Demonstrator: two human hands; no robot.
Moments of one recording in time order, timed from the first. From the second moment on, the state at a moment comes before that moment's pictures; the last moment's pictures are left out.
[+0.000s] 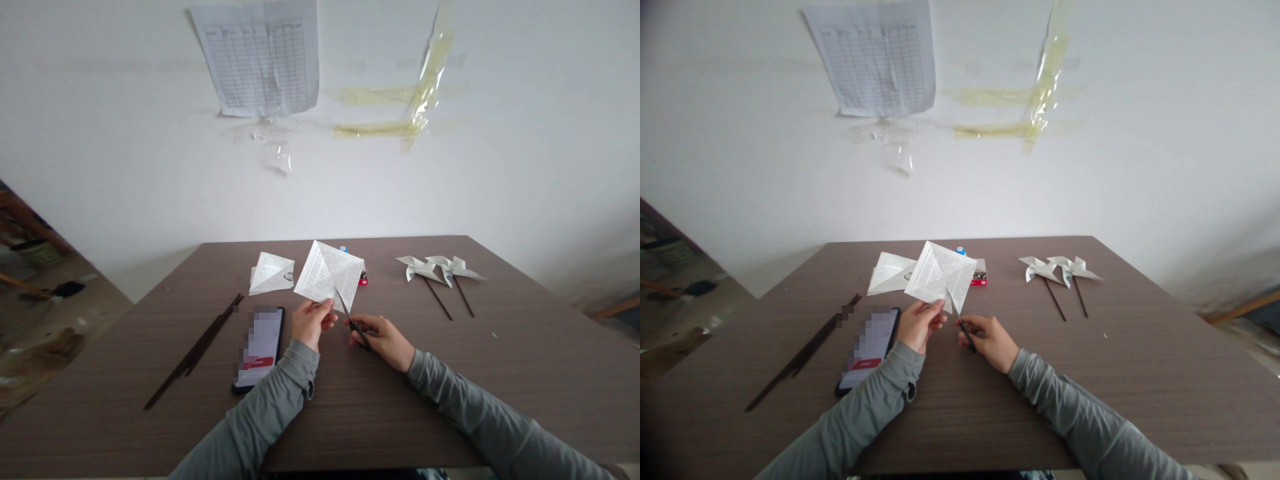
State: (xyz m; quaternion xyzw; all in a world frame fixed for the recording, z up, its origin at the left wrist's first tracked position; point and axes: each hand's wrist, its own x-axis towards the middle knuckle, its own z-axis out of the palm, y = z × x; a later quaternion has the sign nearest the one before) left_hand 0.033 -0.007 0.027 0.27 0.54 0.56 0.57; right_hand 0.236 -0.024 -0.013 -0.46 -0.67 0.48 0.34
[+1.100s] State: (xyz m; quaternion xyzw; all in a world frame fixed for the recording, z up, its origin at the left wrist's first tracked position) left_hand 0.031 -0.006 0.021 0.27 0.53 0.57 0.57; right_hand 0.232 -0.025 -0.009 -0.45 -0.65 0.50 0.36
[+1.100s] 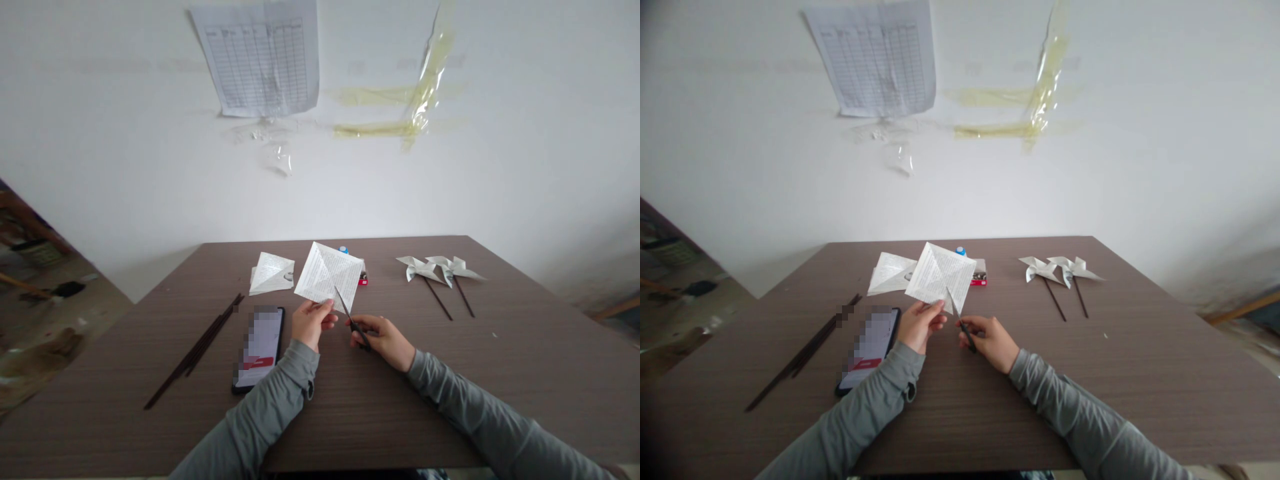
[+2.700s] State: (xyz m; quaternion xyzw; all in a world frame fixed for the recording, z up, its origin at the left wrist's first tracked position) left_hand 0.032 -0.008 0.021 0.28 0.53 0.55 0.58; right_hand 0.232 -0.025 -0.007 -0.47 -0.66 0.47 0.35
